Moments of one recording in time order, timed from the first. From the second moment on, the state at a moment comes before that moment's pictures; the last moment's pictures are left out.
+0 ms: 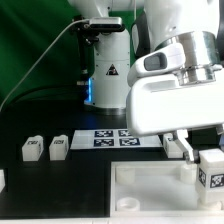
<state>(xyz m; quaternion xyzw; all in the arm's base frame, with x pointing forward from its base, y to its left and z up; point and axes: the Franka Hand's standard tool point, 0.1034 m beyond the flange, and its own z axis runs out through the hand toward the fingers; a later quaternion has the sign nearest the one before) 0.611 0.114 0.087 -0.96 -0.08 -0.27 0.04</state>
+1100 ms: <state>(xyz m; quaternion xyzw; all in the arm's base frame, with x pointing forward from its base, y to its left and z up) 0.611 0.113 0.086 -0.95 -0.08 -0.29 0.04</state>
